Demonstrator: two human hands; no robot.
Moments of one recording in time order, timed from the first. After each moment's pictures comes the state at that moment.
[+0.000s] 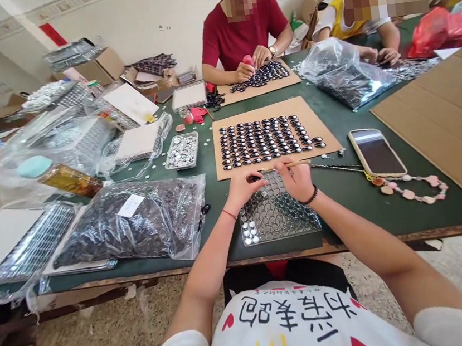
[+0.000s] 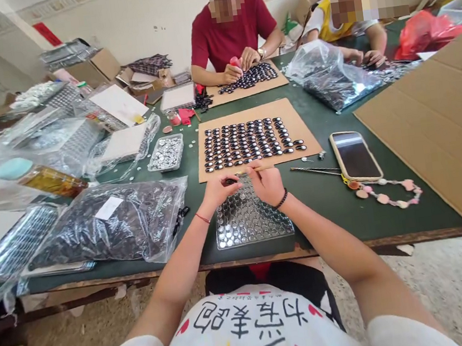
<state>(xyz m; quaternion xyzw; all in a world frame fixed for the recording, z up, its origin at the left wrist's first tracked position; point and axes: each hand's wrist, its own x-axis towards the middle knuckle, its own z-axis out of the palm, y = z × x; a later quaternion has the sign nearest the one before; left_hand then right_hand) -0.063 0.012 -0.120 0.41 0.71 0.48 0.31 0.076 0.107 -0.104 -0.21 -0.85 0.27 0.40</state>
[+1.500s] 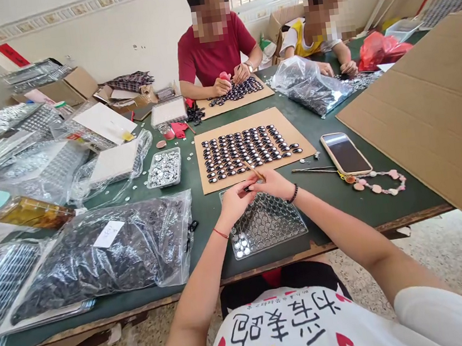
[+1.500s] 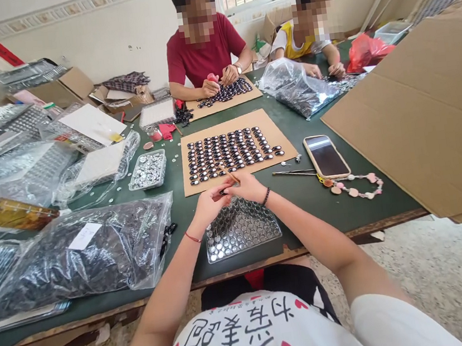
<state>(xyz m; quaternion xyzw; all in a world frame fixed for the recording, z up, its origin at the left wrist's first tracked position) -0.048 0.010 -0.115 0.44 0.64 0.51 0.37 0.058 0.125 -0.109 -0.18 -0.79 0.55 0.20</state>
